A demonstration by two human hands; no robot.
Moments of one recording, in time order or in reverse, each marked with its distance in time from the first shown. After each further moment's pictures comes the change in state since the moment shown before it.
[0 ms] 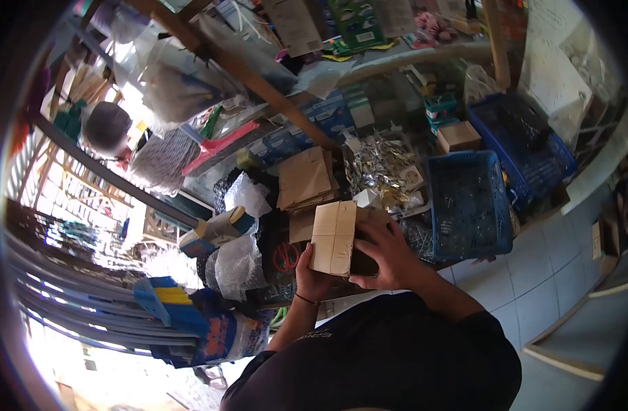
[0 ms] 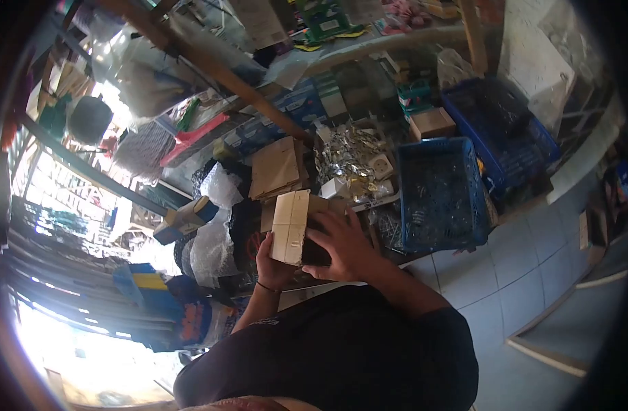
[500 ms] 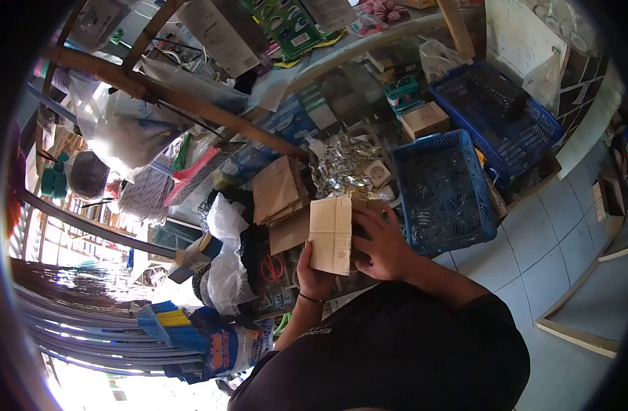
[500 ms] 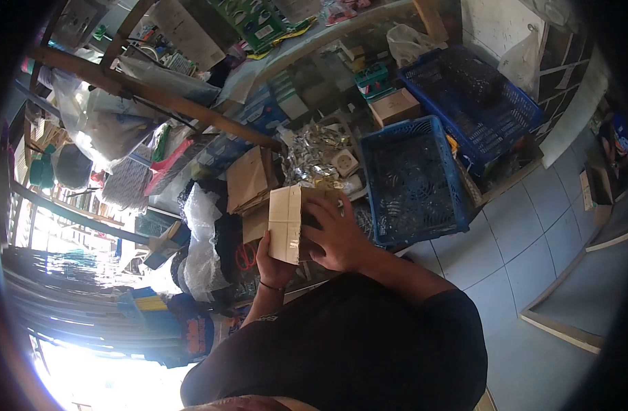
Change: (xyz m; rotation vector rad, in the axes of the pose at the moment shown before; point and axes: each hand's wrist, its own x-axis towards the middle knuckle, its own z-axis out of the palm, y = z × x) left_hand 0.036 -0.059 0.055 0.164 0.030 0.052; right_hand -0.039 0.049 -0.029 -0.015 0.226 0.017
